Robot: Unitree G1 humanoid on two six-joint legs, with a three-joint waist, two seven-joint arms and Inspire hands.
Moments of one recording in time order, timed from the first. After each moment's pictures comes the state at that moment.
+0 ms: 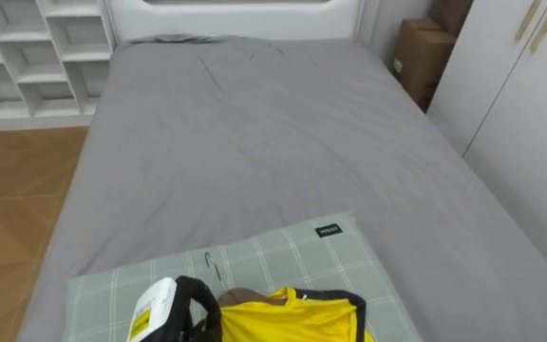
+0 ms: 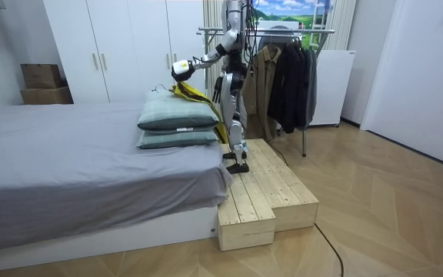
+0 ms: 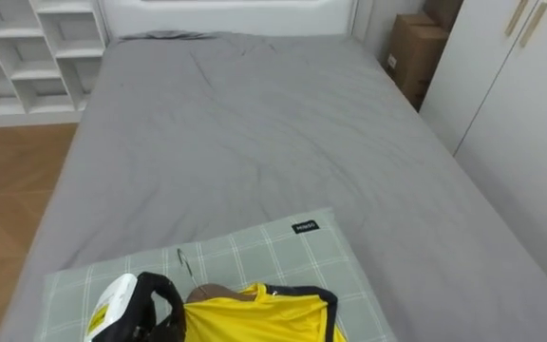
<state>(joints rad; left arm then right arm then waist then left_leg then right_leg) -0.05 0.20 -0.28 0.62 0.52 -0.15 0.43 -0.05 -0.22 0.30 1.35 0.35 -0.05 0.20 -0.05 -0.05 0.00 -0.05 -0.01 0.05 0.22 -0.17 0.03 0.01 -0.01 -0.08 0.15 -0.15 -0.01</state>
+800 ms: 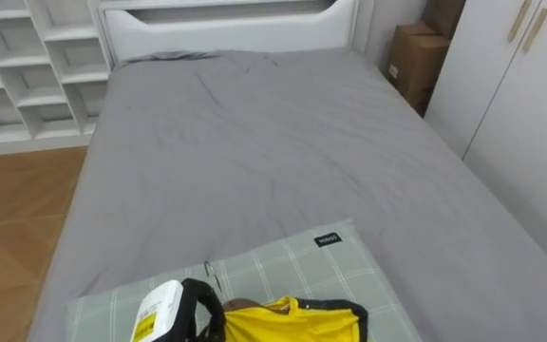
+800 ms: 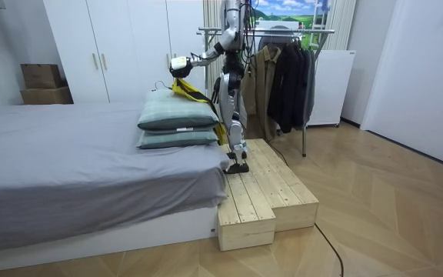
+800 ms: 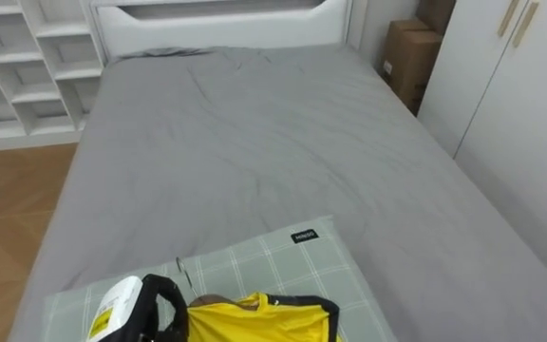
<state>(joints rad) 0.00 0.21 -0.30 0.57 0.58 -0.16 0.46 -0.01 -0.22 0.24 1.32 0.36 -0.07 0.20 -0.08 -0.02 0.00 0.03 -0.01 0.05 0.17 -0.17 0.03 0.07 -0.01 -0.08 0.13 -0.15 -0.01</state>
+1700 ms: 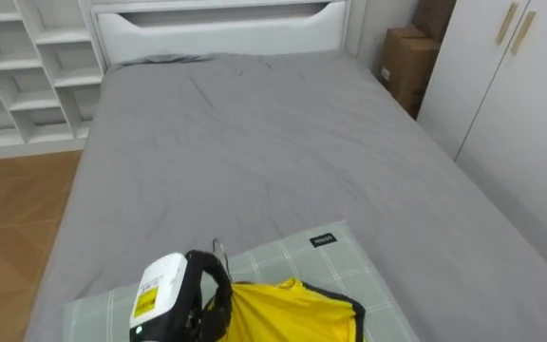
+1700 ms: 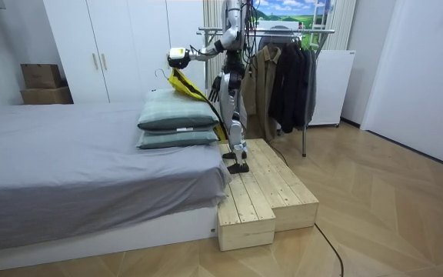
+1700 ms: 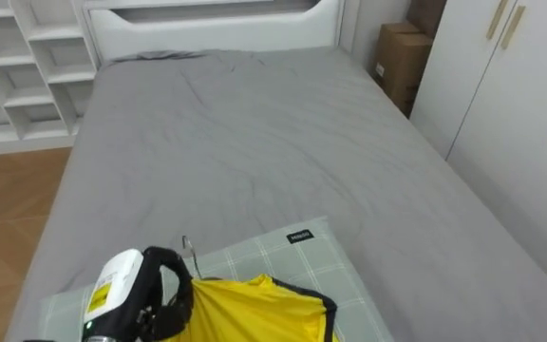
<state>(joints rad) 0.02 0.25 -0.30 0.33 0.63 -0.21 0.49 0.03 -0.23 0.20 1.11 0.16 -0.09 0.10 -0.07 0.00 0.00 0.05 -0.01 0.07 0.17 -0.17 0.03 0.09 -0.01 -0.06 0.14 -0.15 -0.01</state>
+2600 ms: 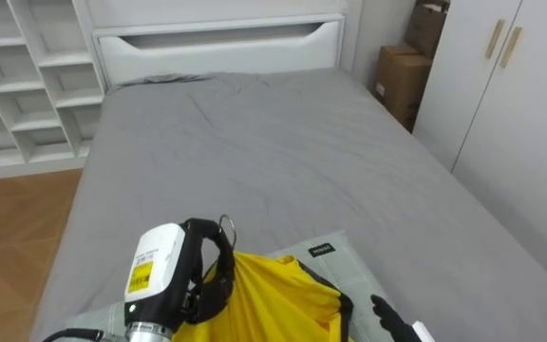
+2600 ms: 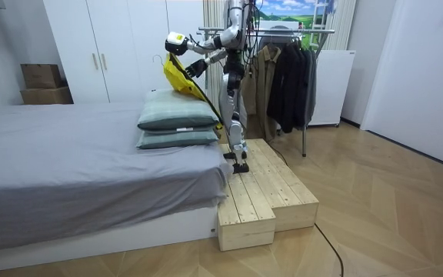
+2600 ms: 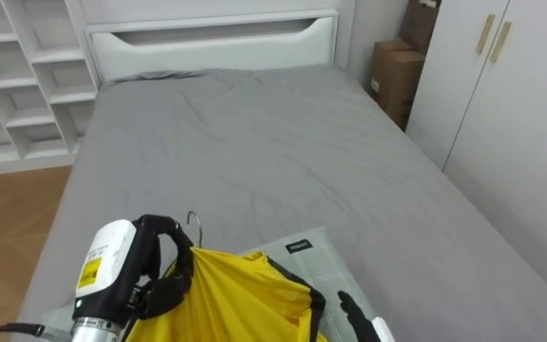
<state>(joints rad) 0.01 0.29 -0.29 0.26 0.65 -0.24 0.52 0.13 -0.23 0.16 0.41 -0.20 -0.11 -0.08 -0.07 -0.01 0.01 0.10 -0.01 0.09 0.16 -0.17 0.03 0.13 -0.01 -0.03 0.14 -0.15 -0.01</state>
